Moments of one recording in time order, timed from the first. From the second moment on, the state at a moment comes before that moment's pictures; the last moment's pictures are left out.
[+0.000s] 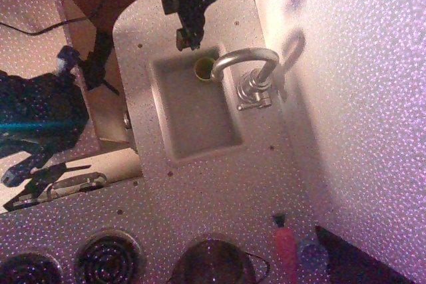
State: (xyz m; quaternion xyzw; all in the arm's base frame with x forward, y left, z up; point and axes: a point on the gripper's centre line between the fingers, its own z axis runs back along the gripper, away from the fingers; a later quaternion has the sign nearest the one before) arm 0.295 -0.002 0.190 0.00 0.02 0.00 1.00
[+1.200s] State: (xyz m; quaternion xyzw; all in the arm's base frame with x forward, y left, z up) arm 0.313 -0.021 0.135 0.07 0.03 -0.07 0.99
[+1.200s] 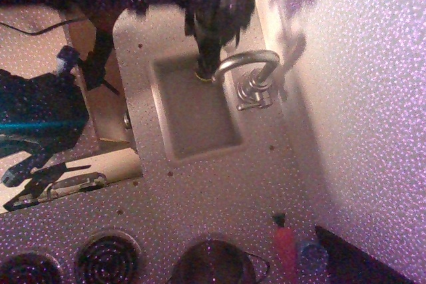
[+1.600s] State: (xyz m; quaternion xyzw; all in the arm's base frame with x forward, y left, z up) arm 0.313 -0.035 0.137 0.15 -0.04 -0.08 0.98
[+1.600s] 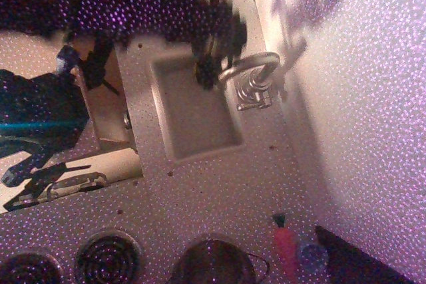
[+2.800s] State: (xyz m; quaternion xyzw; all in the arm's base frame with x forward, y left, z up) arm 0.330 -0.075 0.141 0.16 -0.19 -0.23 0.94
